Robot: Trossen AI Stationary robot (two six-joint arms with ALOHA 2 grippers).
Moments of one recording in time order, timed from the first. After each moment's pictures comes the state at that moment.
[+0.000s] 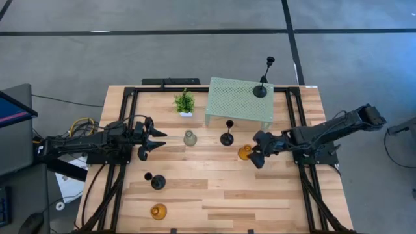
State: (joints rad) left arm 0.13 0.05 0.01 0.21 0.18 -0.15; right arm 0.20 1.07 0.54 -0.36 0.16 0.85
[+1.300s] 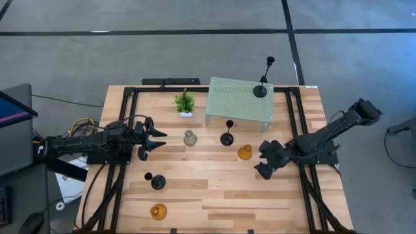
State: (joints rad) left arm 0.13 0.05 0.01 0.21 0.18 -0.15; right arm 0.50 1.06 0.54 -0.51 0.32 1.01
